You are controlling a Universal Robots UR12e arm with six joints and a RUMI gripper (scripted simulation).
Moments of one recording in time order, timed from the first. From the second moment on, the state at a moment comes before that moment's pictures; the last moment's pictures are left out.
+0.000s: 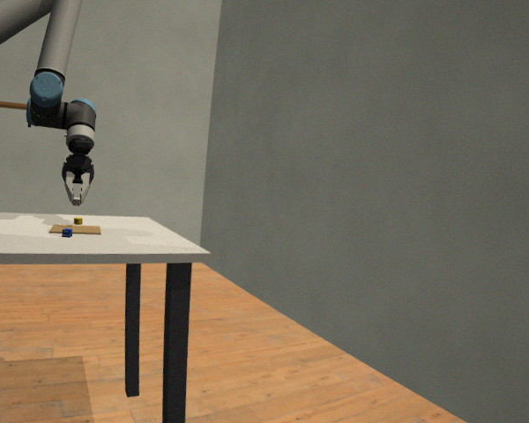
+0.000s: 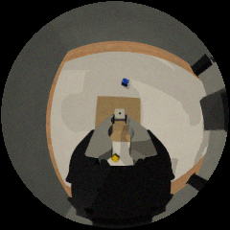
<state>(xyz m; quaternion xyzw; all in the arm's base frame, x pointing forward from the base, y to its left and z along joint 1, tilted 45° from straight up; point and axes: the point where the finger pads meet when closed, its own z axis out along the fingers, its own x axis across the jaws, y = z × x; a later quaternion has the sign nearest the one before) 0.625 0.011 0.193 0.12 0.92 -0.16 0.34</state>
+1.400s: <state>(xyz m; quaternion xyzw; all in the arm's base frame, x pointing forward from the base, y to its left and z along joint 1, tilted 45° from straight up) 0.624 0.009 0.193 0.06 0.93 -0.02 0.35</state>
